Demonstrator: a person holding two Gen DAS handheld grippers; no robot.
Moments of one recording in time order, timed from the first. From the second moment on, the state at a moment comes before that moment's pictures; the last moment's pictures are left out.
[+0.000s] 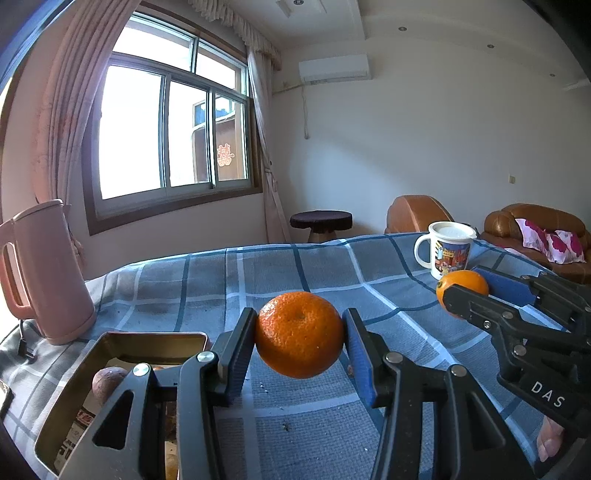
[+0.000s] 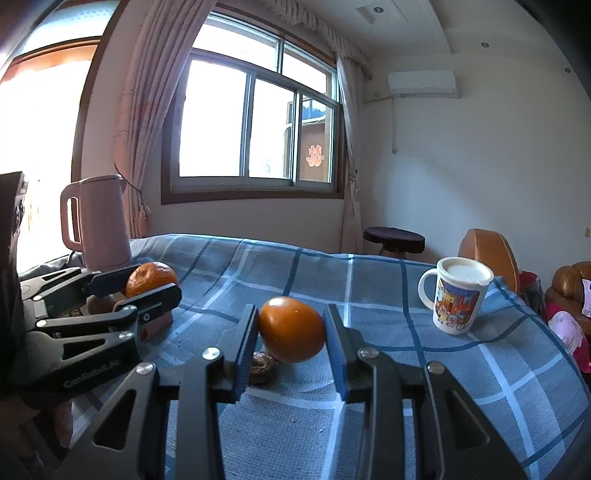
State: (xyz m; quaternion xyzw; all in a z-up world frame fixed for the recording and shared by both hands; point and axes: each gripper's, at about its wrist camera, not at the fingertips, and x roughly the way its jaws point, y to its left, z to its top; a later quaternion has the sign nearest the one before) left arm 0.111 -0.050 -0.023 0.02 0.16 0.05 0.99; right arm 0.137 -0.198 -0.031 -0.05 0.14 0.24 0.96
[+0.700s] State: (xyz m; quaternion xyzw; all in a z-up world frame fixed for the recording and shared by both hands) left arm 0.094 -0.031 -0.021 0.01 0.16 0.06 0.99; right arm 0.123 -0.174 -0.031 -0.07 0.14 0.27 0.95
